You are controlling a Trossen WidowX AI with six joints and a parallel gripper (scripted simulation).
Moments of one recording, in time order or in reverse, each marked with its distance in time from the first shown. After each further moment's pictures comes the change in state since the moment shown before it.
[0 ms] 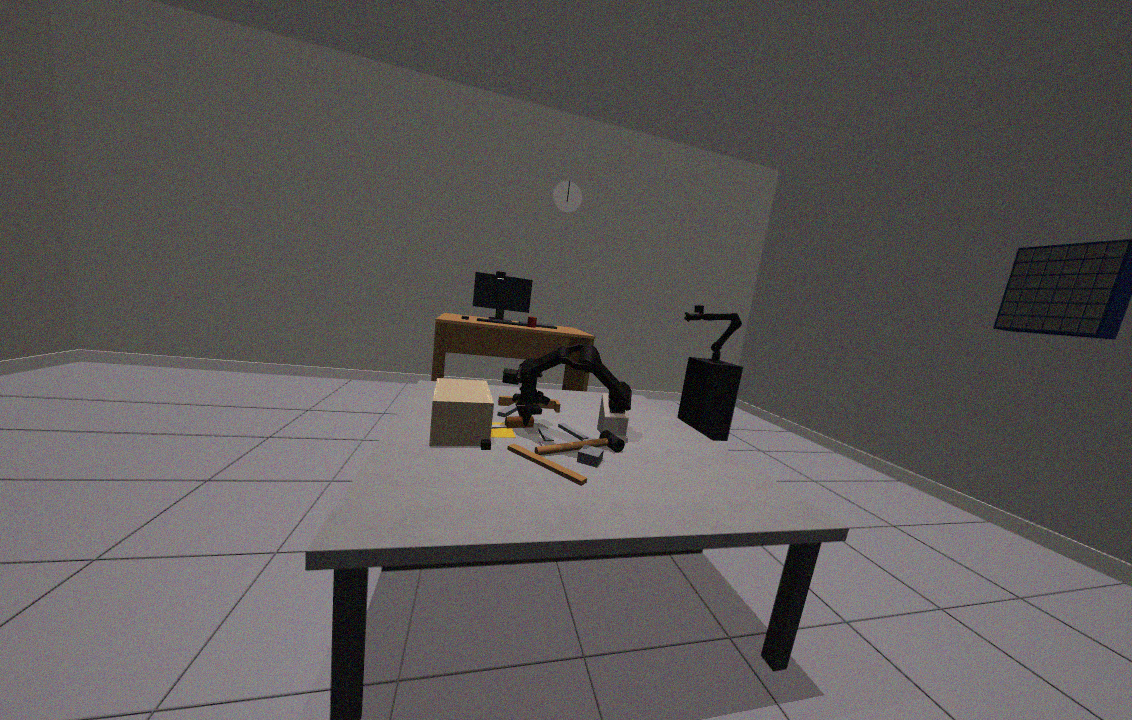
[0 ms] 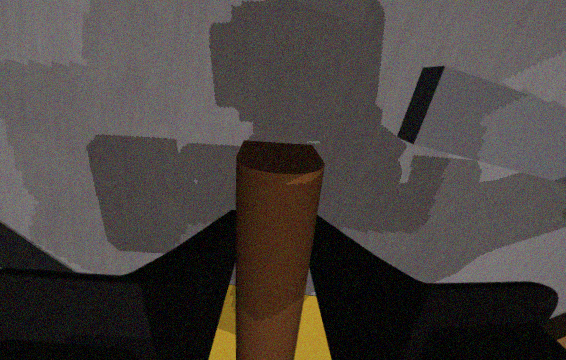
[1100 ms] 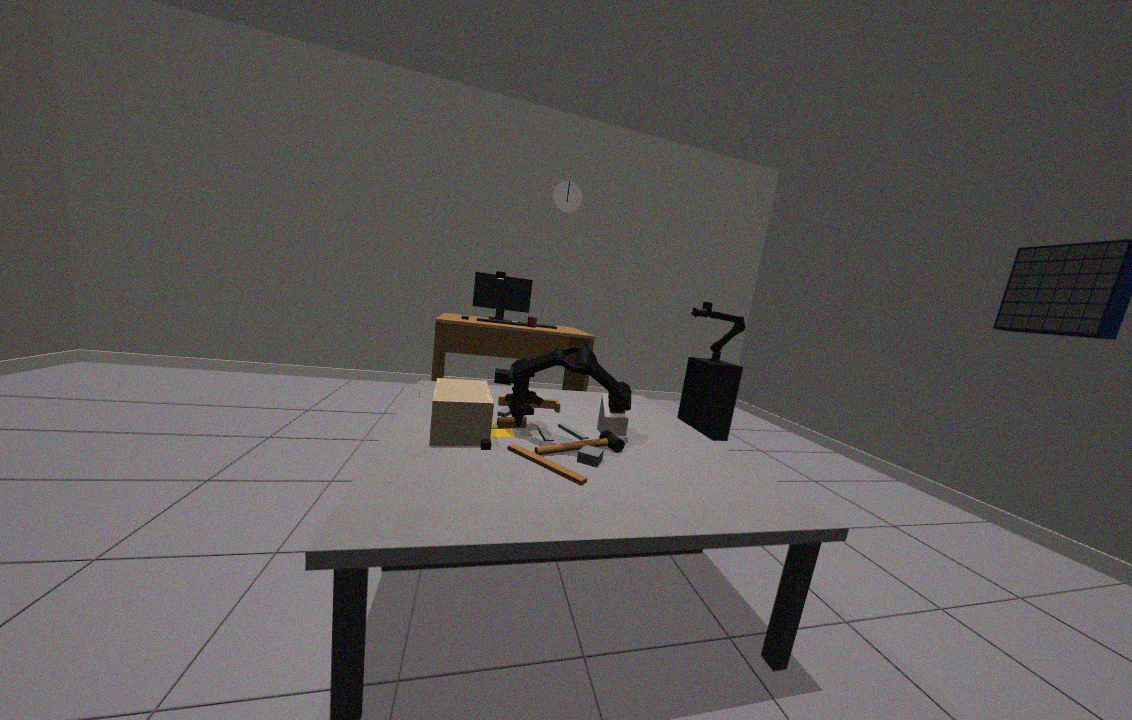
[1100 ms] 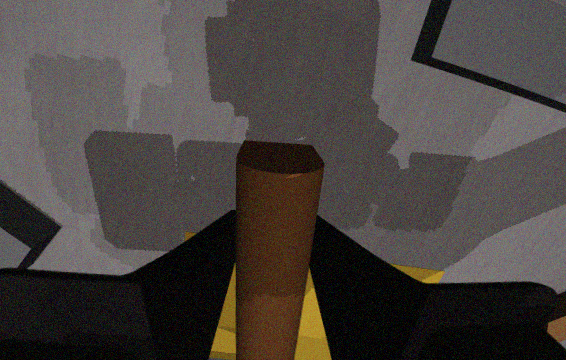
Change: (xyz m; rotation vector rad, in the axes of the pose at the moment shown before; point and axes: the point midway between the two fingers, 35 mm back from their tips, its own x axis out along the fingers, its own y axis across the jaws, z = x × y) arm 0.000 -0.002 -0.032 0.002 -0.003 0.005
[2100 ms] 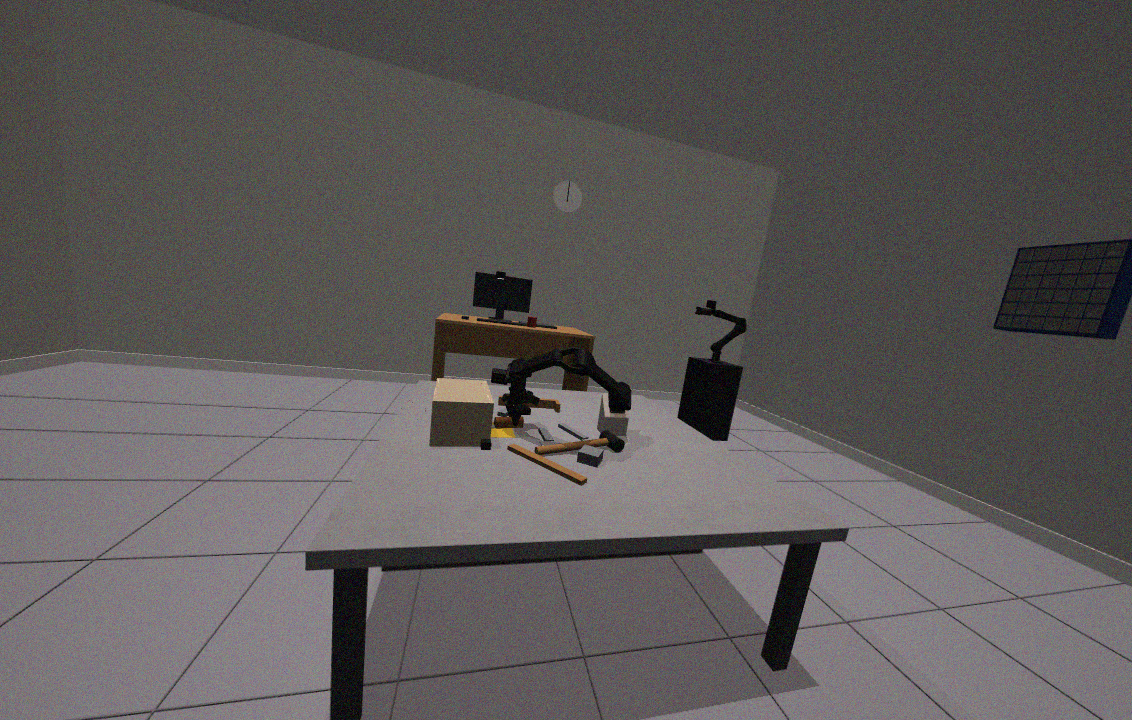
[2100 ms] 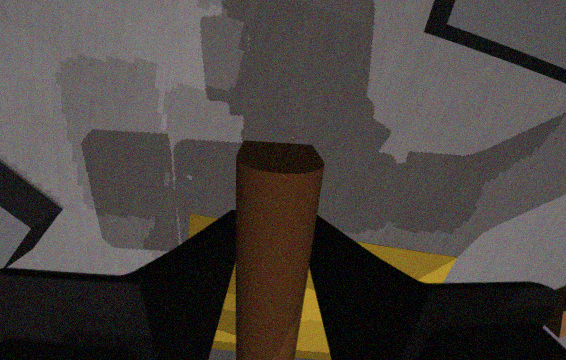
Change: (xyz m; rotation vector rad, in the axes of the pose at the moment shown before) arm -0.001 0.003 -0.012 0.000 -0.005 0.005
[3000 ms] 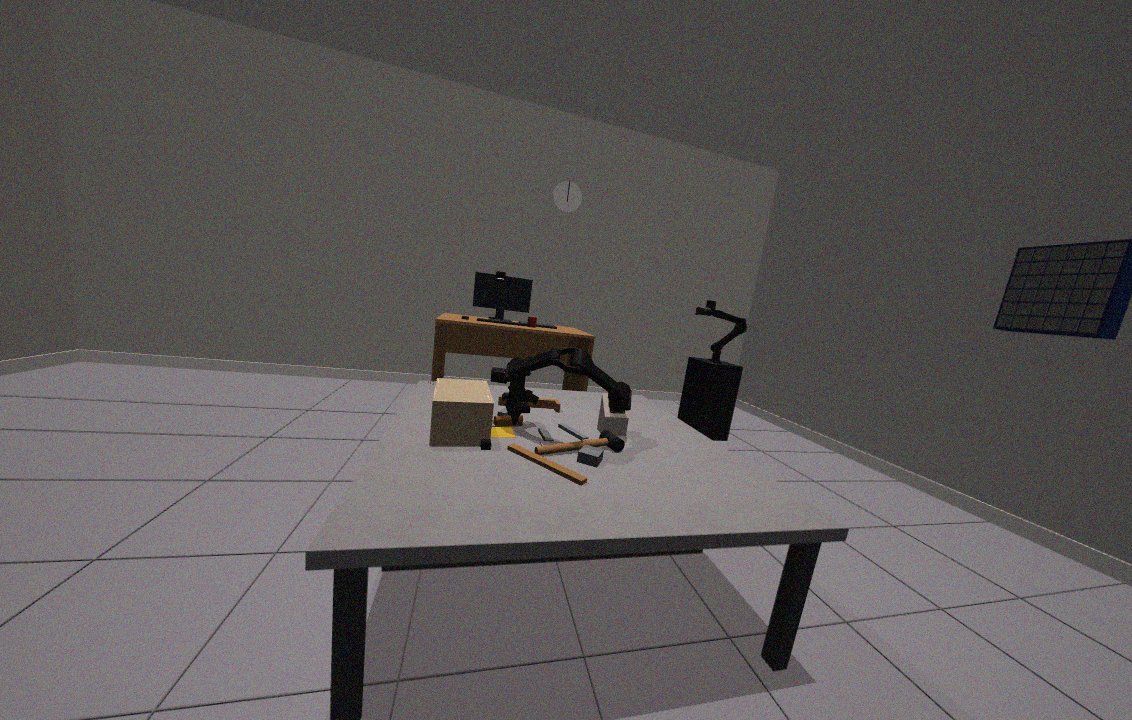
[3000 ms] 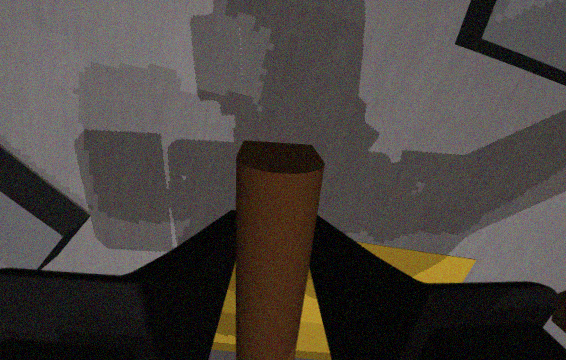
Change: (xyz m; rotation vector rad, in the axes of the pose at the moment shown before) arm 0.000 0.015 0.002 -0.003 -0.001 -0.011
